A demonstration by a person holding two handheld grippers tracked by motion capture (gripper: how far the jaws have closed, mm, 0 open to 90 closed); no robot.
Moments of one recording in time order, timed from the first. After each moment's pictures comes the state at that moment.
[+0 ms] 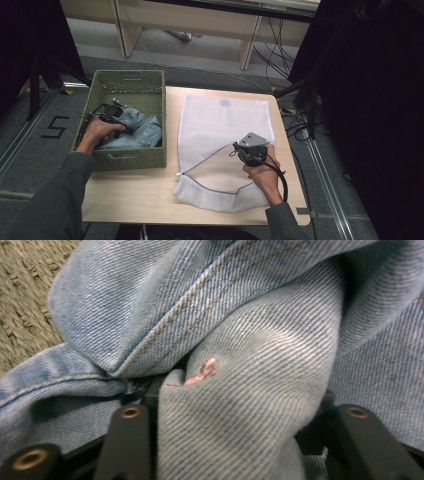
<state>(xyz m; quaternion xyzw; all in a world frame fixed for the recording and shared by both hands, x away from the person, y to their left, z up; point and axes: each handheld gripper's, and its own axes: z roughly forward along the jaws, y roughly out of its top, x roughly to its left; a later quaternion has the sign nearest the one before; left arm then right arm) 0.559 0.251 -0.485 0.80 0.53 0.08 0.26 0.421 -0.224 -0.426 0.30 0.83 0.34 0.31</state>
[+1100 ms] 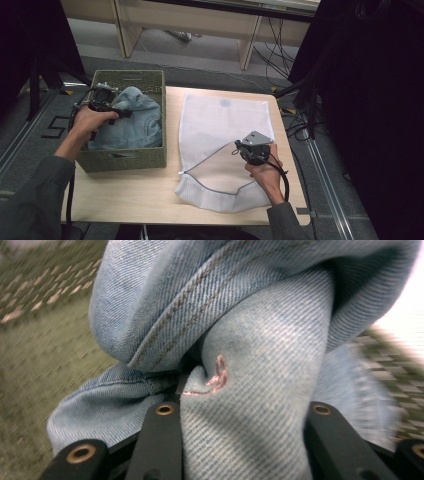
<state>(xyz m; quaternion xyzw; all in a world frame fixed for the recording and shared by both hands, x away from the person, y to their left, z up) 0.520 0.248 -0.389 0.79 0.46 0.14 0.38 0.421 -0.229 -0.421 0.31 0.82 0.35 0.32</state>
